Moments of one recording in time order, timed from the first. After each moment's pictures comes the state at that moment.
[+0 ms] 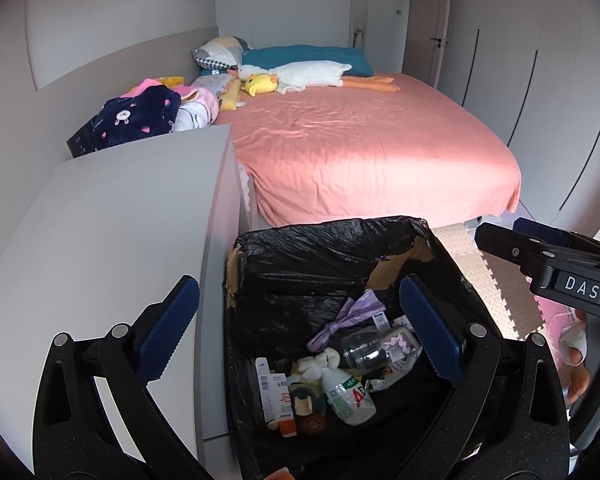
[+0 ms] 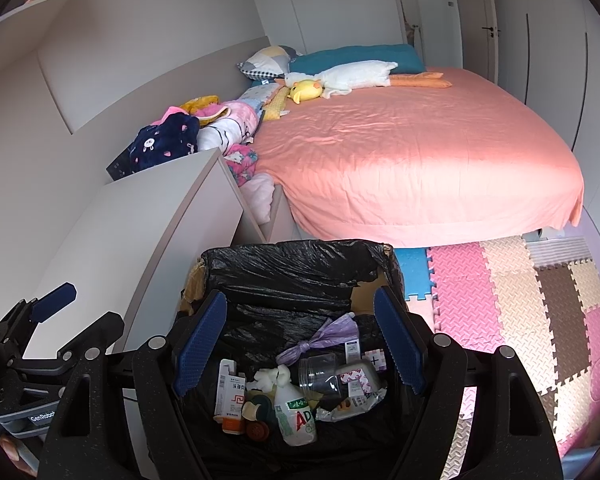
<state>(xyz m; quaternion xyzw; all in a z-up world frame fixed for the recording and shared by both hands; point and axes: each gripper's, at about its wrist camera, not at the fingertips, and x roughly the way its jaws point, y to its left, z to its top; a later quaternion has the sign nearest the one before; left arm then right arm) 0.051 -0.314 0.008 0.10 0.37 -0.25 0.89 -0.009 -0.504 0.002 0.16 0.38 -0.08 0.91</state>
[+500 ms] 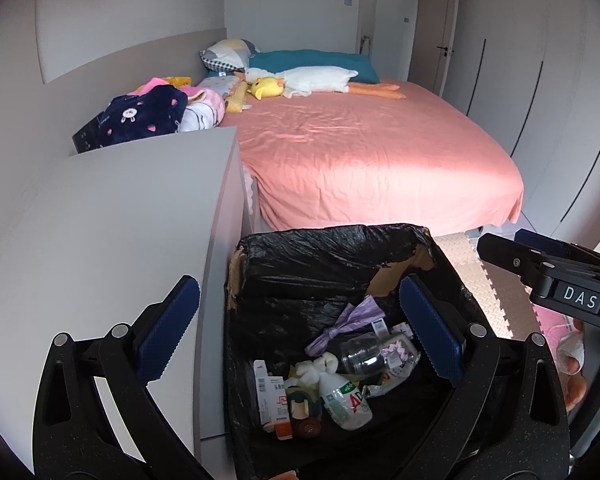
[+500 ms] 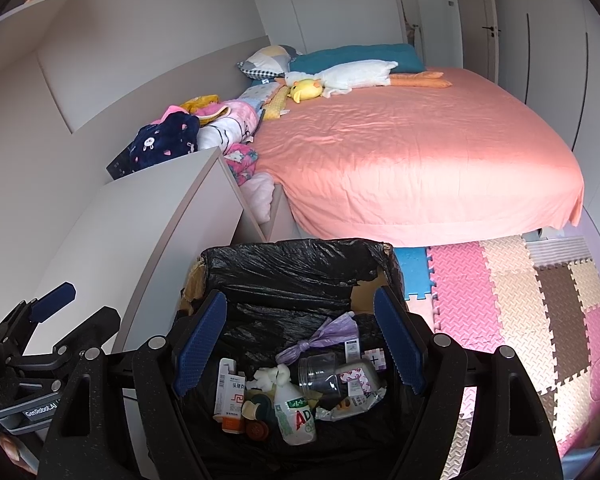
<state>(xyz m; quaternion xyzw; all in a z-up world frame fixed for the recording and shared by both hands) 0.050 -0.311 0.009 0.09 0.36 -0.23 0.90 -0.009 -0.504 0.002 0.16 0.38 -0.08 0.91</state>
